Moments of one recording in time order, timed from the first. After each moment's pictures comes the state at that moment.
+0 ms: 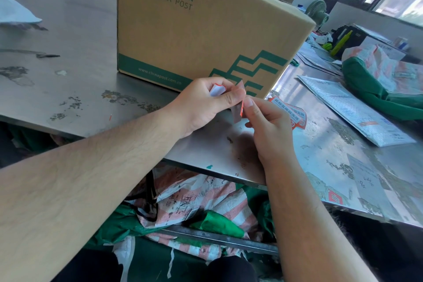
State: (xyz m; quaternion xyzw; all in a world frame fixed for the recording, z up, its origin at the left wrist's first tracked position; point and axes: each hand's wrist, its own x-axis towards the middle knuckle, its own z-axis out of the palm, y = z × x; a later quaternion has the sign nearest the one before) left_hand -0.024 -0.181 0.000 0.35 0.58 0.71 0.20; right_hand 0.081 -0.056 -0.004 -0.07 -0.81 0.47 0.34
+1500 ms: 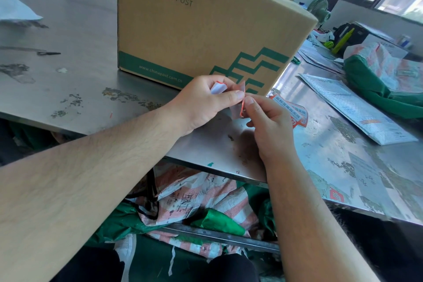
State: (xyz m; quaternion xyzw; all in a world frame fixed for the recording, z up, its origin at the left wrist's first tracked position) left_hand -0.027 -0.179 -0.004 0.34 0.61 0.69 0.18; right_hand 0.081 -0.056 -0.003 -0.10 -0.82 0.46 0.33
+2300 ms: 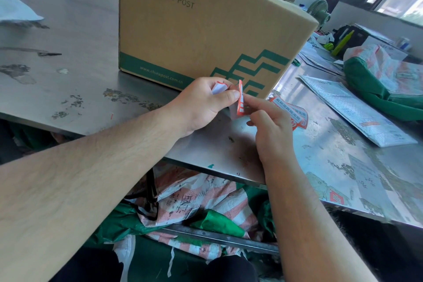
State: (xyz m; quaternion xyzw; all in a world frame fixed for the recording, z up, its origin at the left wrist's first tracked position) left_hand -0.028 -0.181 -0.003 0.36 0.62 0.67 0.18; right_hand 0.079 -0.059 -0.004 -0.11 -0.81 0.48 0.33
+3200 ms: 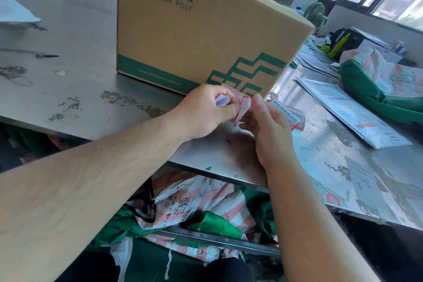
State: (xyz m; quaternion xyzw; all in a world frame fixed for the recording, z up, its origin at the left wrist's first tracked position) left_hand -0.022 -0.178 -0.004 0.40 0.68 0.61 0.11; right_hand 0.076 -0.049 -0.006 -0.14 -0.75 0.58 0.28
